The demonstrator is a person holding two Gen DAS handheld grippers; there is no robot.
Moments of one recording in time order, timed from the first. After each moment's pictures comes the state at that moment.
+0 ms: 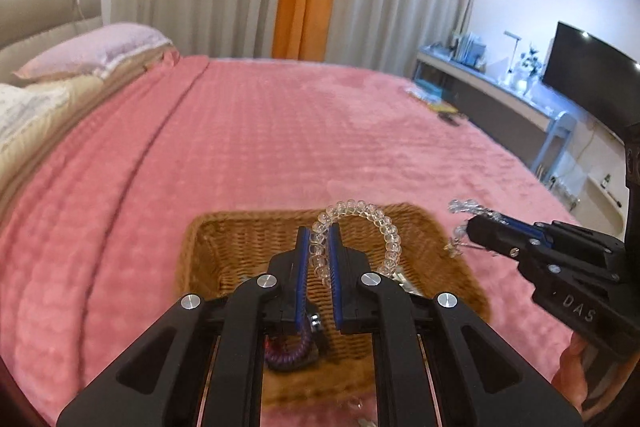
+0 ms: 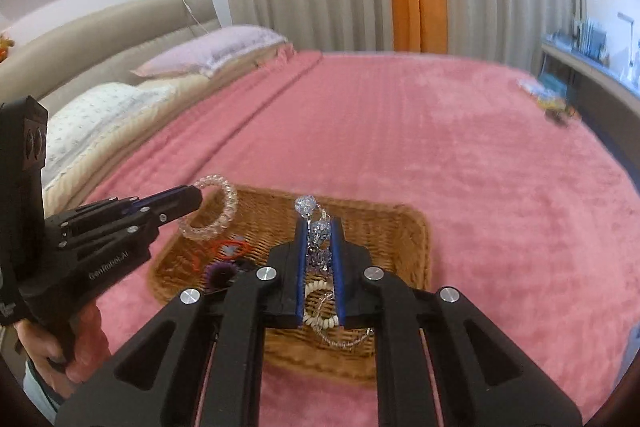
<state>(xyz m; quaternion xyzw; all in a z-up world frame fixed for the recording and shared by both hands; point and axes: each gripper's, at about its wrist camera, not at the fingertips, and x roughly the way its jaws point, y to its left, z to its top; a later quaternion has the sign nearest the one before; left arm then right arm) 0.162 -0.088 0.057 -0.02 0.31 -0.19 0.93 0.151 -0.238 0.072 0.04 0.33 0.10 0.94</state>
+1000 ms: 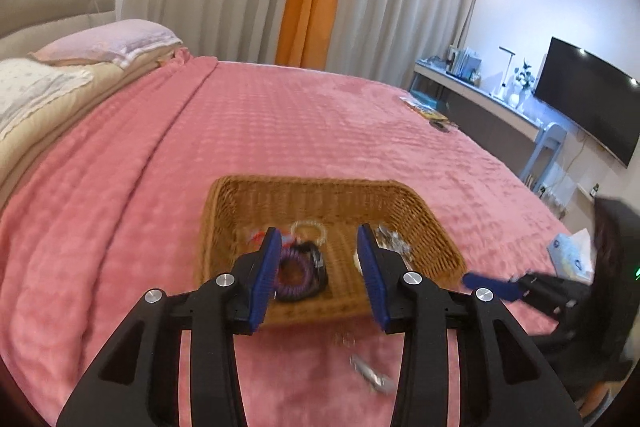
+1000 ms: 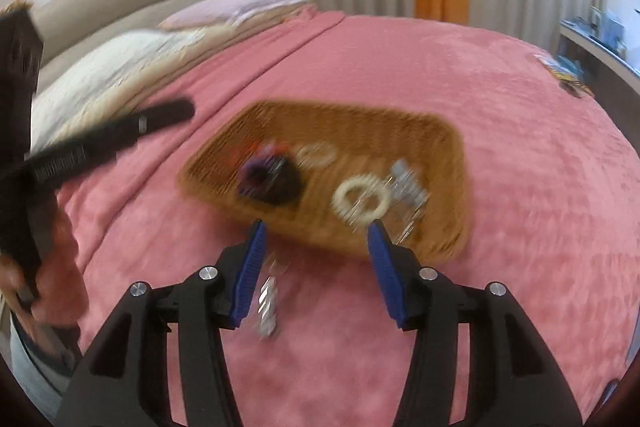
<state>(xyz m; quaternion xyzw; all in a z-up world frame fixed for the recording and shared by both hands) 0.078 -0.042 0.062 -0.05 0.29 -0.19 0.94 0.046 -0.195 0.027 0.00 0.38 0.15 0.91</state>
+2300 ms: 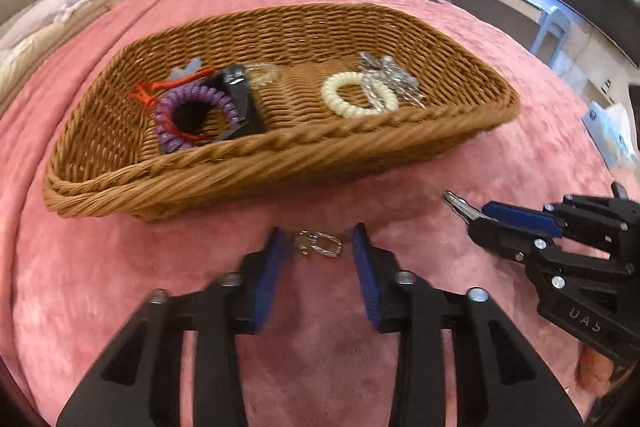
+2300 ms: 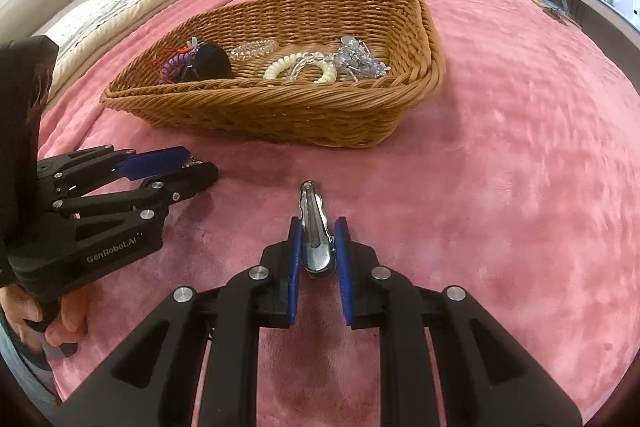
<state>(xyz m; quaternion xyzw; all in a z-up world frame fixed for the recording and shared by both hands) 0.096 -0.117 -0.063 0.07 0.43 -0.22 0.87 0.057 -0.245 -0.054 0.03 0.44 0.09 0.89</state>
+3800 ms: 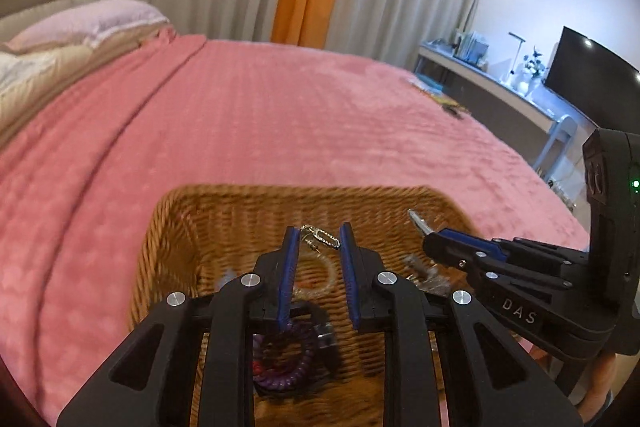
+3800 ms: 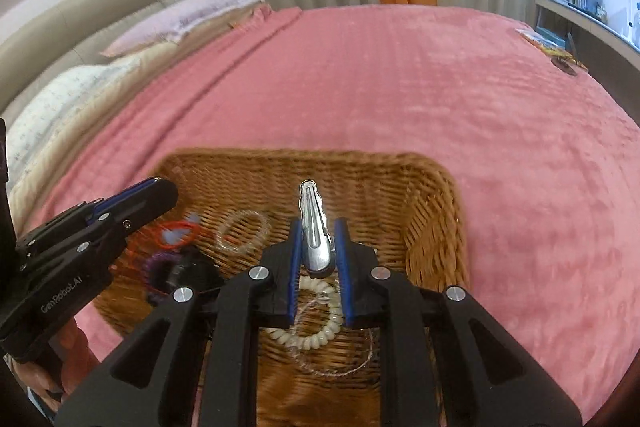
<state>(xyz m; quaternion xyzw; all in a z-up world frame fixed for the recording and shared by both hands) 0.189 -0.087 0.011 -0.04 0.33 -0.20 0.92 0.185 -0.235 0.008 0.05 0.39 0.07 0.92</state>
